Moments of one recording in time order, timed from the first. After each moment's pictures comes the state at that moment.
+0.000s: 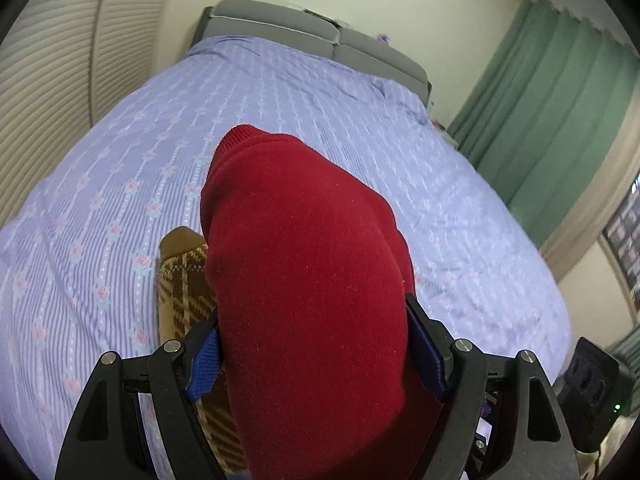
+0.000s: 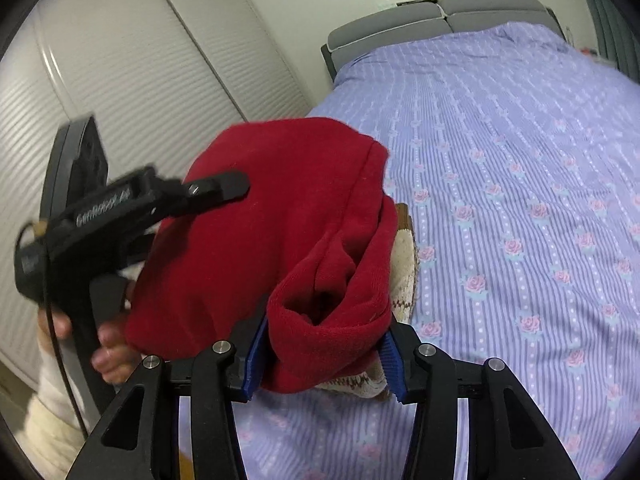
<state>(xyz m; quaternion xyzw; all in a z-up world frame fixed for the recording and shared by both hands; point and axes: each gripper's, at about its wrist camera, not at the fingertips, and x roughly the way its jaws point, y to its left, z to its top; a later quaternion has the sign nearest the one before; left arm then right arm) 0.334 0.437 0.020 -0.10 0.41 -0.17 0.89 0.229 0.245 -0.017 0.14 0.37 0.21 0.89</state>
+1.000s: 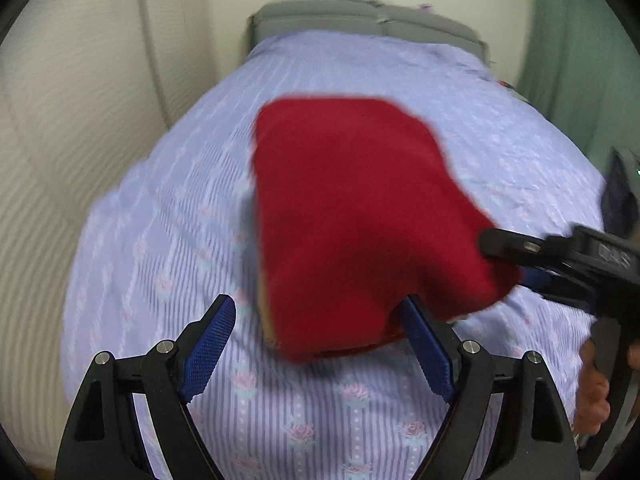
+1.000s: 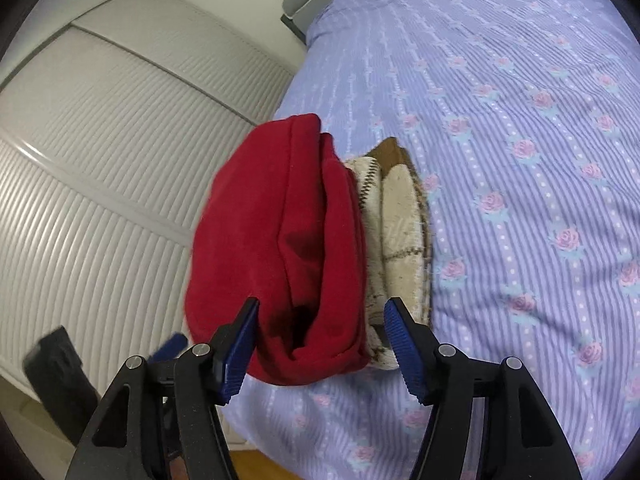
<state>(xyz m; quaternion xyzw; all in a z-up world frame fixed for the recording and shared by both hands) 0.213 0.433 -0.018 0.00 0.43 0.00 0.90 0.271 0.210 -0.055 0.29 0.45 0.23 0.81</state>
